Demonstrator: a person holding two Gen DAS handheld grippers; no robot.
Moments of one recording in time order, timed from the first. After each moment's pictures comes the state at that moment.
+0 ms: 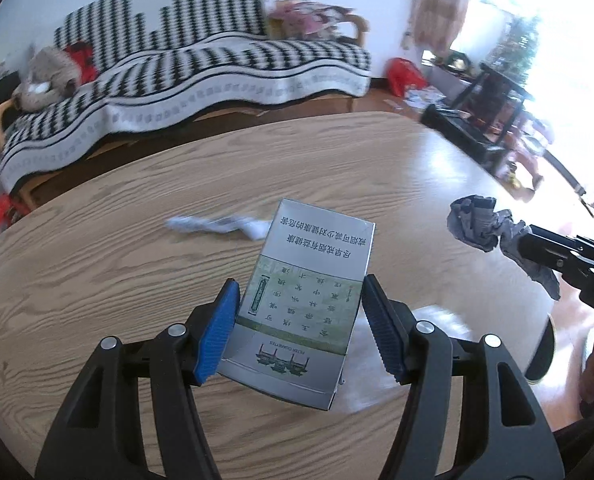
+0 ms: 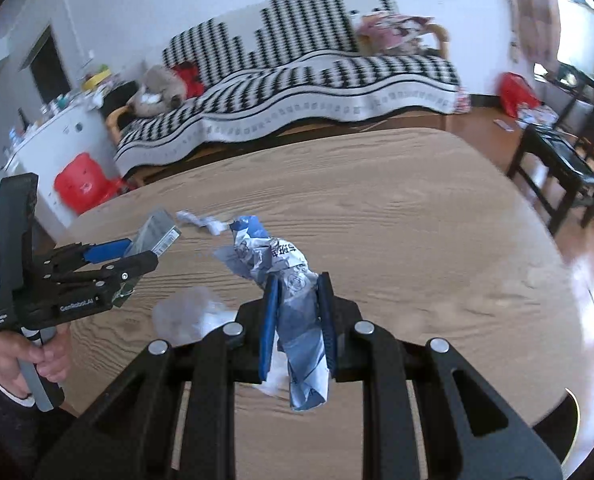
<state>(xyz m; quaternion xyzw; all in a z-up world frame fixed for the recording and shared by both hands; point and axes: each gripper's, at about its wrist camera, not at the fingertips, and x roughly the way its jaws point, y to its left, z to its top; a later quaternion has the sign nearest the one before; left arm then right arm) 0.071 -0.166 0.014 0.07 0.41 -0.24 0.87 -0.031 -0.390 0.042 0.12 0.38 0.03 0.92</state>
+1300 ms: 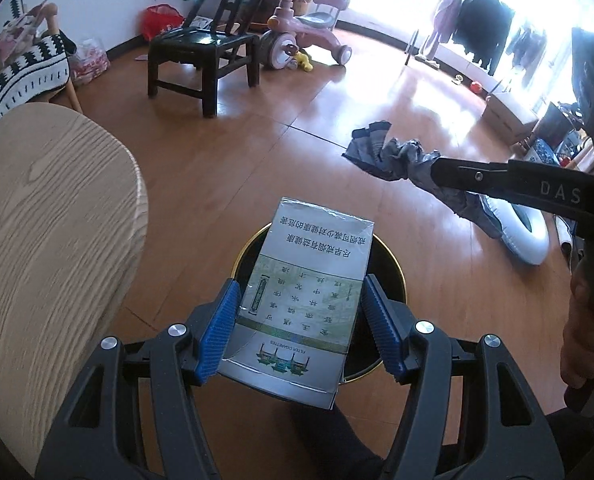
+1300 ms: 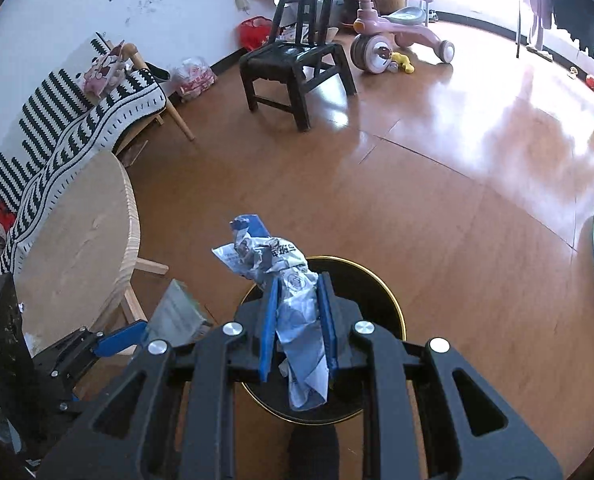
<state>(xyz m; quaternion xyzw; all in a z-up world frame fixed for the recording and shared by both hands) -0.149 -0.564 -0.082 0.21 0.44 -0.53 0.70 -0.331 -0.716 -0.045 0.31 0.39 -0.30 0.81</state>
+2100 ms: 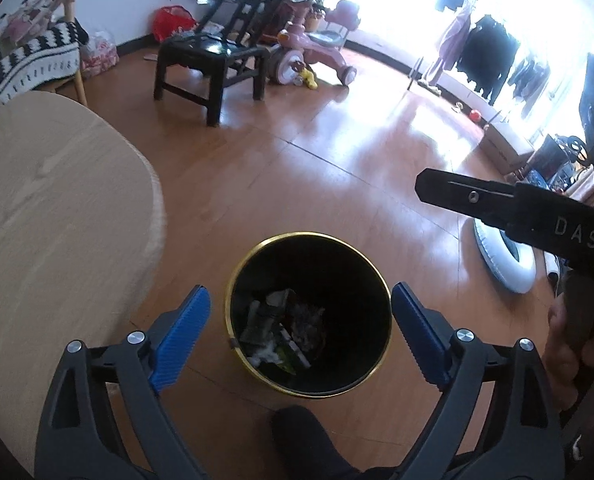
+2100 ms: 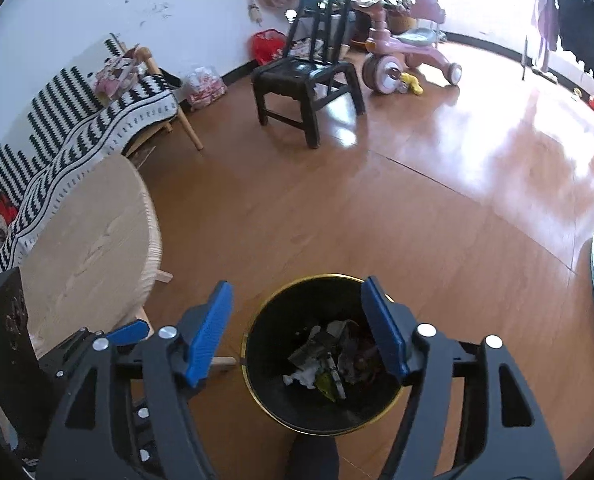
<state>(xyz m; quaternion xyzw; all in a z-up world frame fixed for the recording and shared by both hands) -0.134 -0.552 -0.065 0.15 0.44 -0.53 0.71 -0.303 -0.698 -0.018 0.28 0.37 -0.30 0.84</state>
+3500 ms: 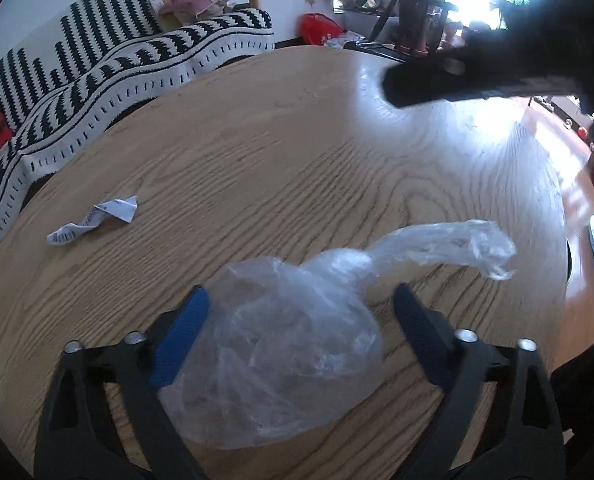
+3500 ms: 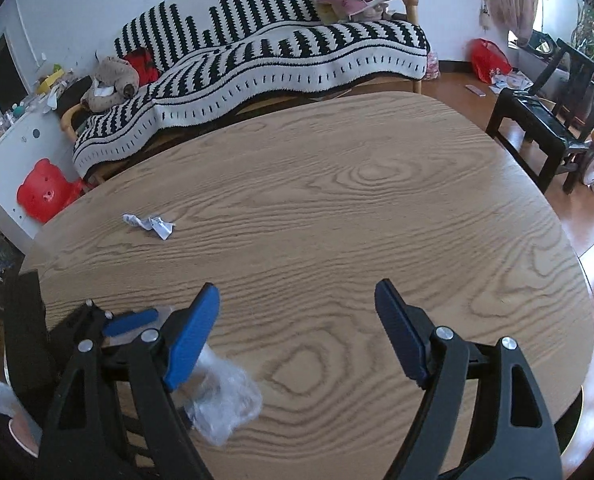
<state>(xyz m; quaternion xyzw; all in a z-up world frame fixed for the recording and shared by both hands) 0.057 -0.224 -0.069 0.20 0.41 -0.35 0.82 0.039 -0.389 0.010 0.14 0.43 -0.02 0.89</state>
